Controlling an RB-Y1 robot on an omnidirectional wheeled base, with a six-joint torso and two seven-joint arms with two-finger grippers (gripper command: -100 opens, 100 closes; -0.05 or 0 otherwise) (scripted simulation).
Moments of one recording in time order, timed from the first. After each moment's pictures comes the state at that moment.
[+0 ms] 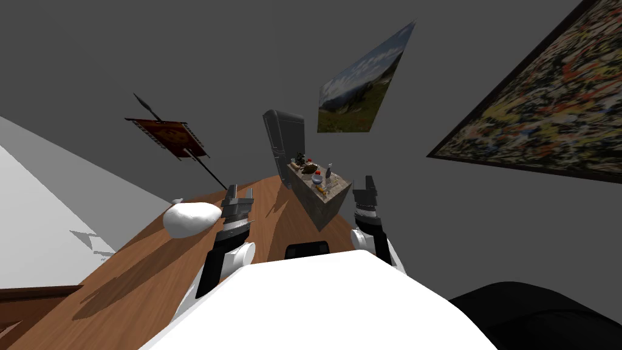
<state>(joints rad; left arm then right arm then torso) 0.54 0.05 0.06 -2.23 0.11 -0.46 0.06 0.53 -0.02 -0.01 -2.30 0.00 -0.55 0.08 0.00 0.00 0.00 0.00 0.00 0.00</state>
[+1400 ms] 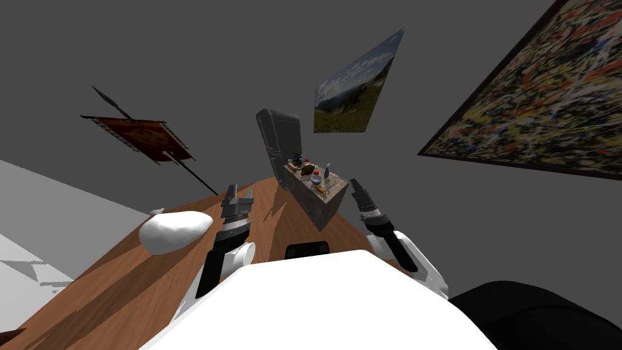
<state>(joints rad) 0.54 0.05 0.06 -2.23 0.11 -0.46 0.06 0.58 -0.38 -0.06 -2.37 0.13 -0.39 0.05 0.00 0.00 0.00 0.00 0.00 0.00</state>
